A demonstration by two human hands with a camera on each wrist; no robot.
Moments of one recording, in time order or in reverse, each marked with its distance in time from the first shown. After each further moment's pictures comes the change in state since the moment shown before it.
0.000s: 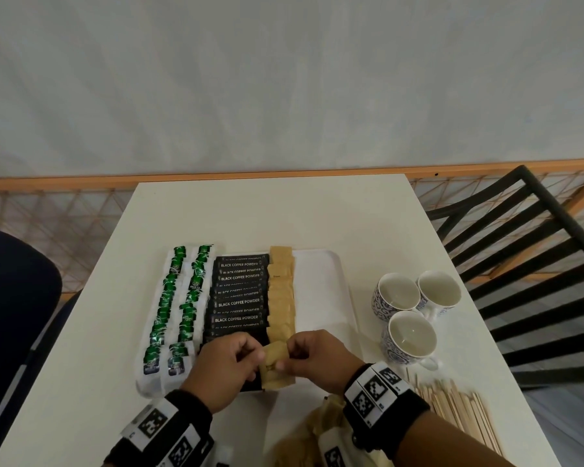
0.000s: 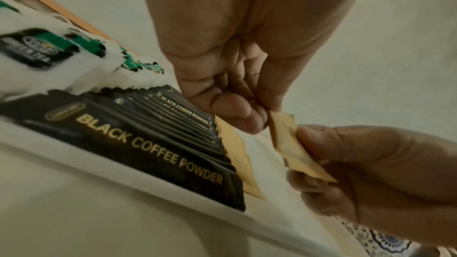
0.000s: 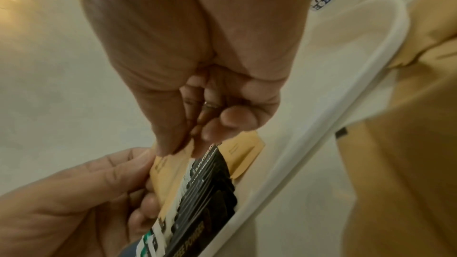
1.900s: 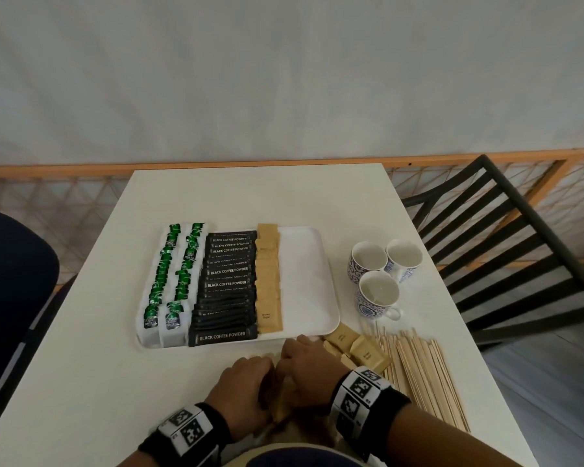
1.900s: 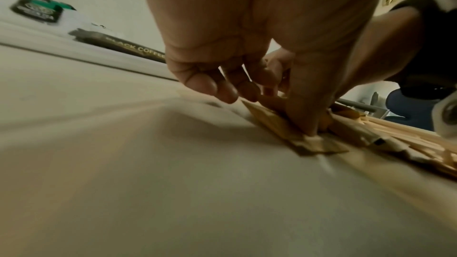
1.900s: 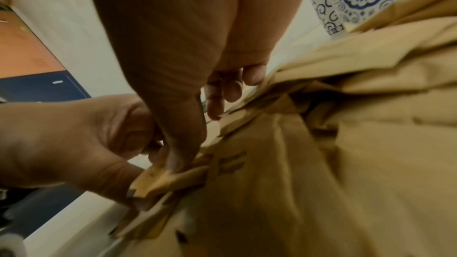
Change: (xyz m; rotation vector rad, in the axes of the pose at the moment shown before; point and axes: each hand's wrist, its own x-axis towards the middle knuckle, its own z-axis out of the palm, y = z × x) left_hand -0.071 -0.031 0.071 0.533 -0.304 0.167; right_hand -0.078 0.017 0.038 -0.998 -0.189 -0.253
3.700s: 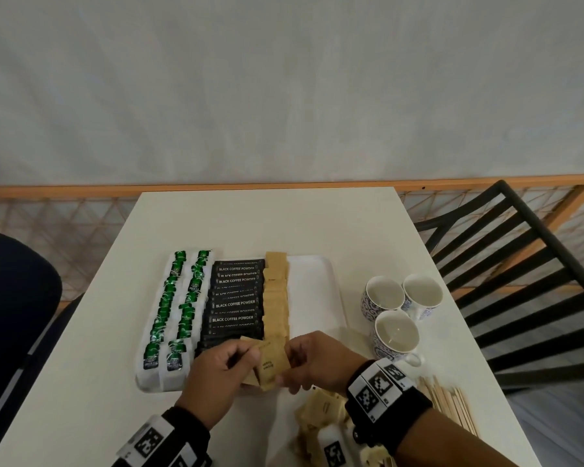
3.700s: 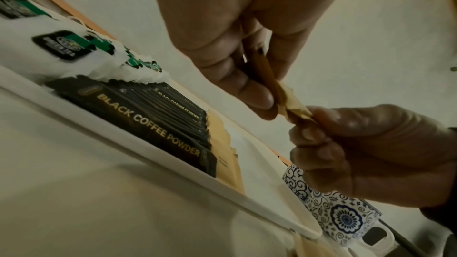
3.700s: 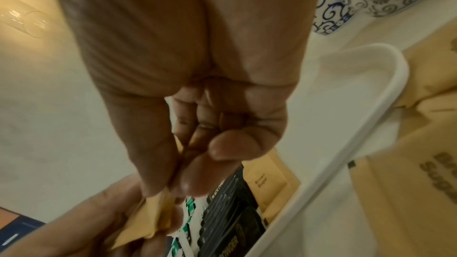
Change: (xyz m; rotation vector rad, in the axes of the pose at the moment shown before) left_hand 0.022 -0.013 -0.073 -0.766 0.495 -0.135; right_hand 0.032 0.034 -0.063 1.206 0.025 0.175
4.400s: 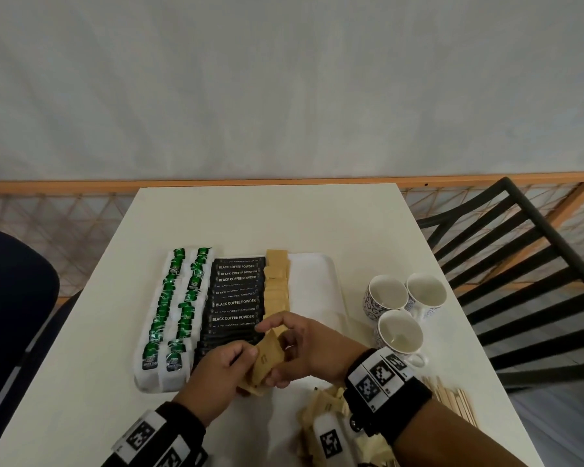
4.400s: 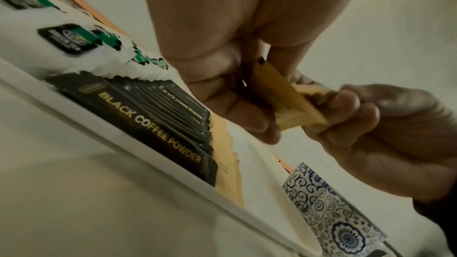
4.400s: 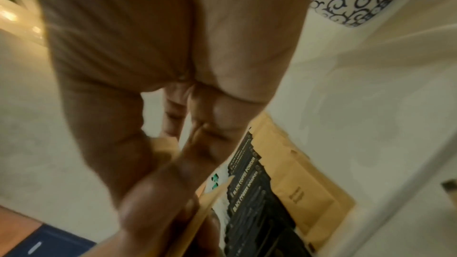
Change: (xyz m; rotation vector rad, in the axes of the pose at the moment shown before) left_hand 0.009 0.003 -0.002 -0.126 -0.200 -0.186; right_hand 0.007 -0.019 -0.002 0.232 -0.130 -0.155
